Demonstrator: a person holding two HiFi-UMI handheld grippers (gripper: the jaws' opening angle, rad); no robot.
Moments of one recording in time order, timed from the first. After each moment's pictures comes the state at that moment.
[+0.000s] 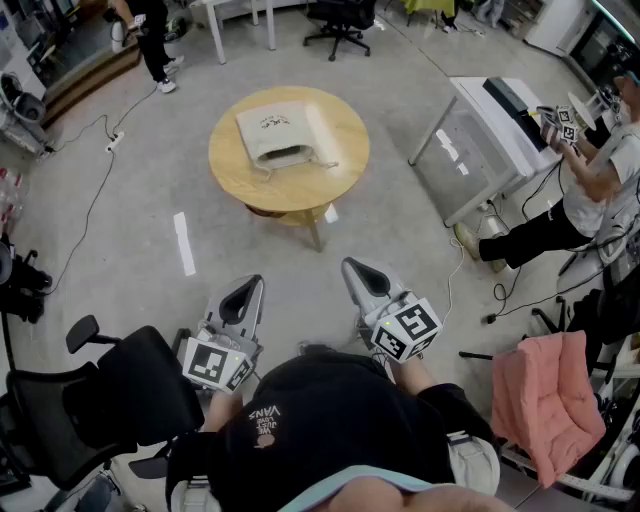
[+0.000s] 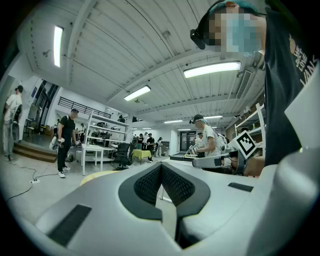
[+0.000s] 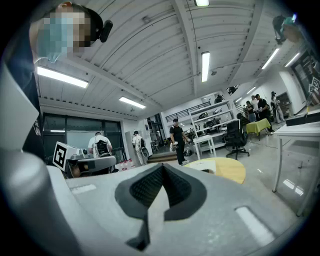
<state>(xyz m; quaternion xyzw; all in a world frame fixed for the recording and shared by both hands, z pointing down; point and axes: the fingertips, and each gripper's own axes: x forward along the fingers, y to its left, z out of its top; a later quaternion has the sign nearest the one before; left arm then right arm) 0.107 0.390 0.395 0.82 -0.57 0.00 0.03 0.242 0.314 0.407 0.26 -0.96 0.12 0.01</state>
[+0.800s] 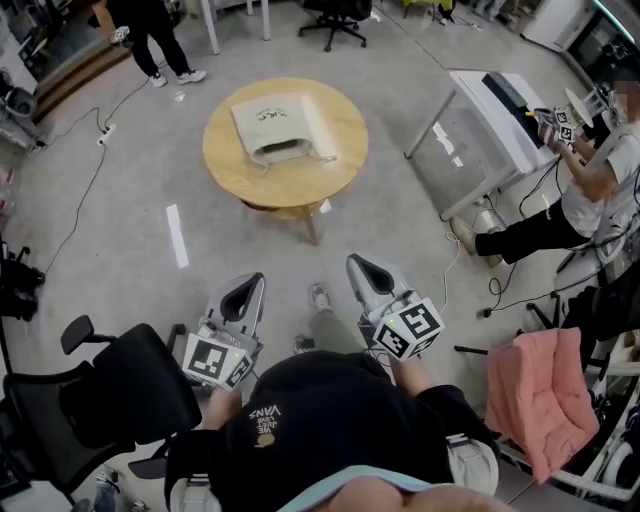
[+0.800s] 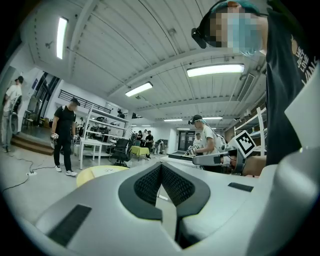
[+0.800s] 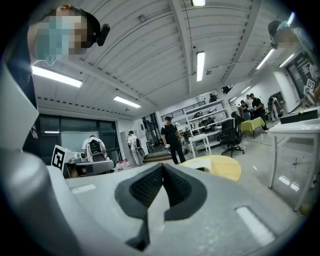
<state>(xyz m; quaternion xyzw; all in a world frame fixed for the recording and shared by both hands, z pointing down) 0.100 0.378 0.411 0.82 -0.56 0.00 0.05 0.243 0.299 0.415 0.28 -0.95 0.14 0.01</state>
